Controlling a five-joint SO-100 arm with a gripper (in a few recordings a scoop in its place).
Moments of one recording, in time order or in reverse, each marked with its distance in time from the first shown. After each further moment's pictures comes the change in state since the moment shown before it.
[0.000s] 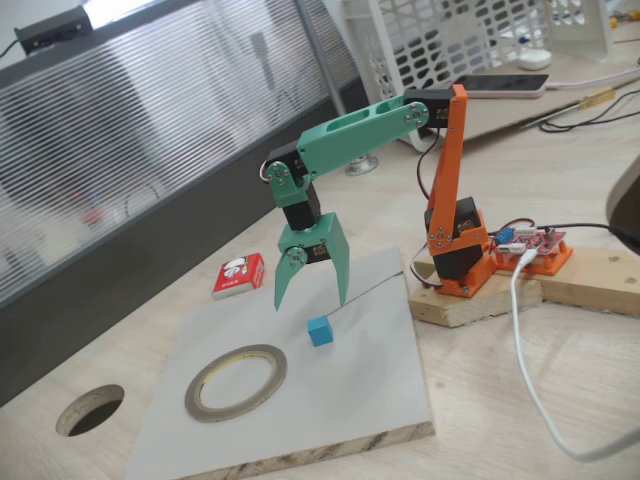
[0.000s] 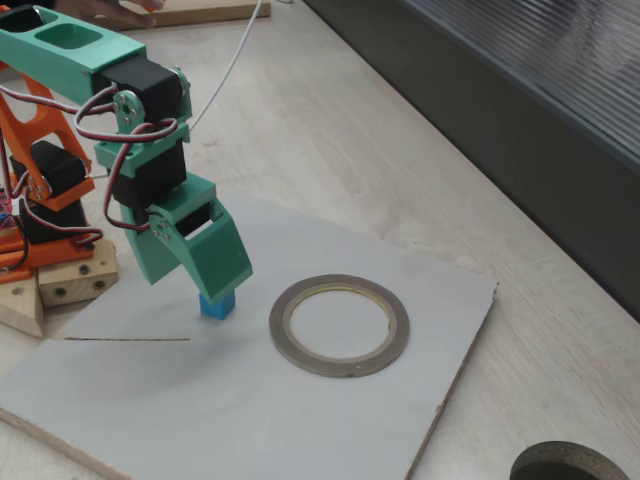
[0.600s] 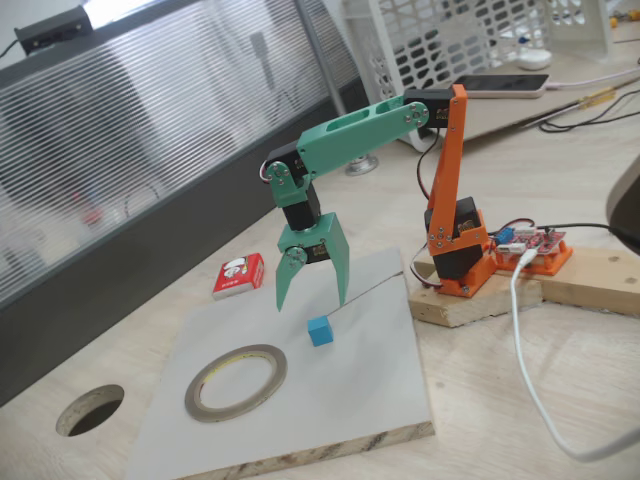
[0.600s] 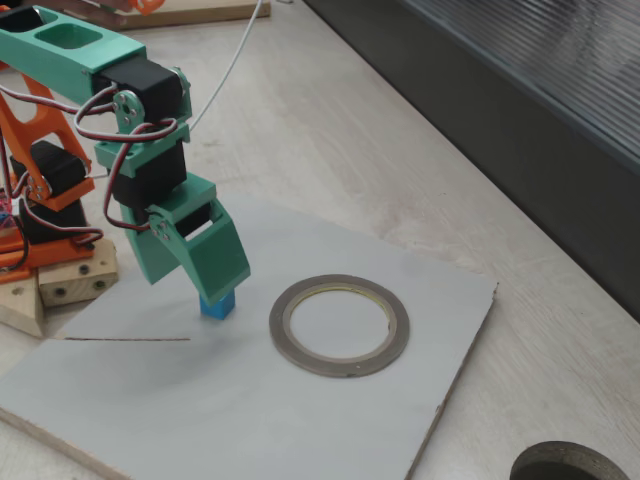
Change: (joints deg) arm 0.0 0.0 0.0 0.3 0.4
